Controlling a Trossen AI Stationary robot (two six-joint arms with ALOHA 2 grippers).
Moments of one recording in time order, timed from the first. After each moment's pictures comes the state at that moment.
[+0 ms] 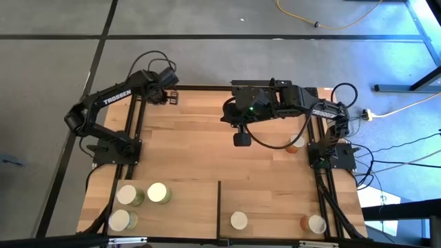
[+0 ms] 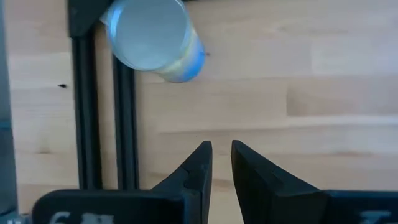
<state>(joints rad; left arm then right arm) 0.75 1.36 1.14 -1.16 -0.30 -0.80 0.05 1.86 2.32 -1.20 0.16 -0.19</state>
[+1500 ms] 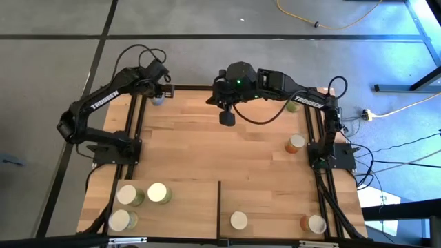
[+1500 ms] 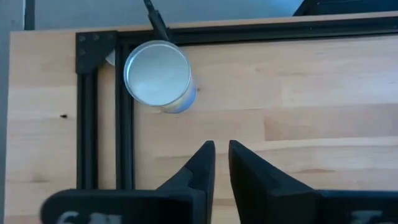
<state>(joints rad) 0.82 1.24 1.18 -1.11 -0.28 -0.70 -0.17 1.90 2.21 -0.88 -0.08 -0.27</state>
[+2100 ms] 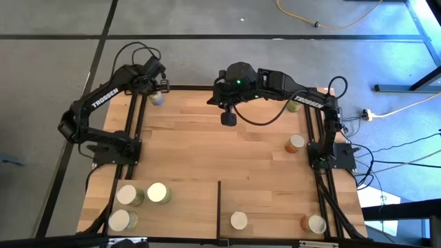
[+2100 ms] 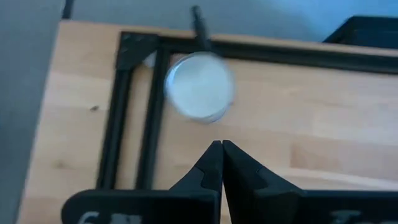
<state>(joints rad) 0.89 1.26 1.18 -1.14 -0.36 -0.78 -0.17 1.90 2.21 -0.90 -0.08 -0.33</state>
